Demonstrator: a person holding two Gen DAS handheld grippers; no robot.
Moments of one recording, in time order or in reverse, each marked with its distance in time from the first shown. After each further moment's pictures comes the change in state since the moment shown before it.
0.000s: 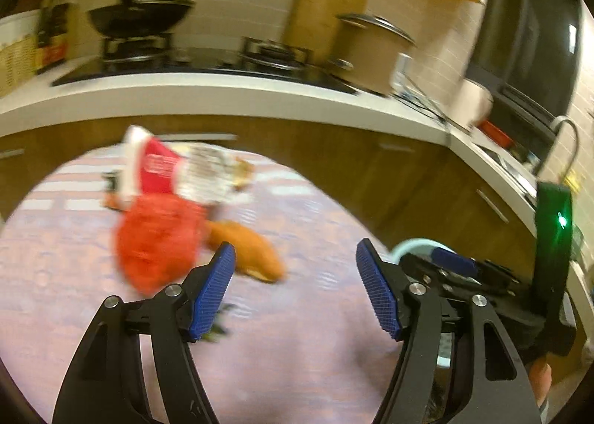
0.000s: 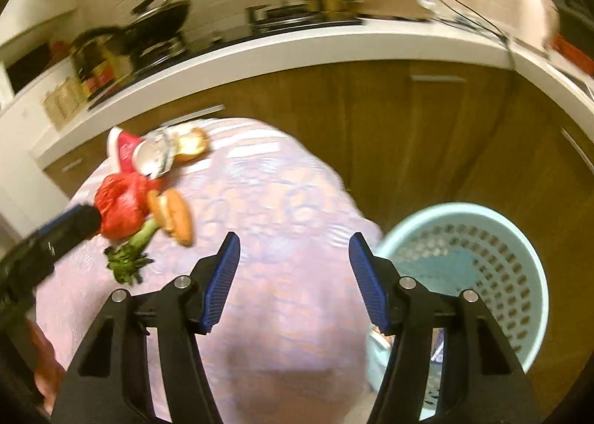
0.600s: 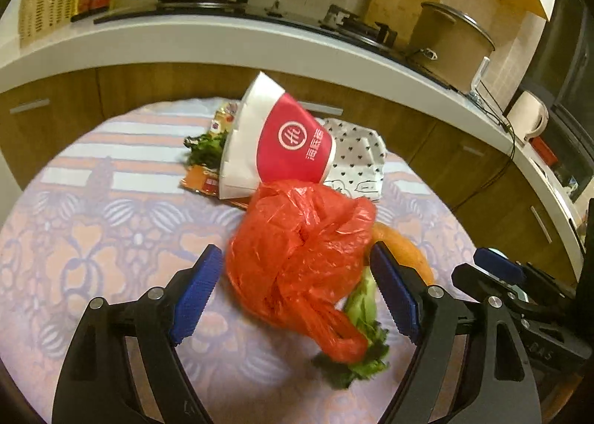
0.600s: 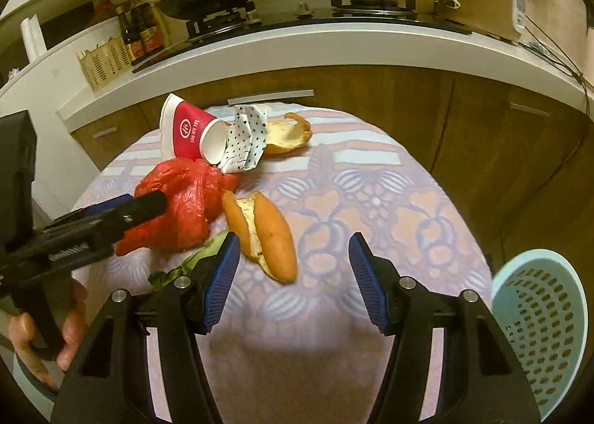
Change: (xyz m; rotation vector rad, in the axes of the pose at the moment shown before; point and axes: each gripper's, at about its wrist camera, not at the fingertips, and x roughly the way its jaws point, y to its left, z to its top) left arm 0.057 0.115 0.011 -0.123 0.121 0.089; right arm 0.060 0.089 0.014 -0.138 0.033 0.127
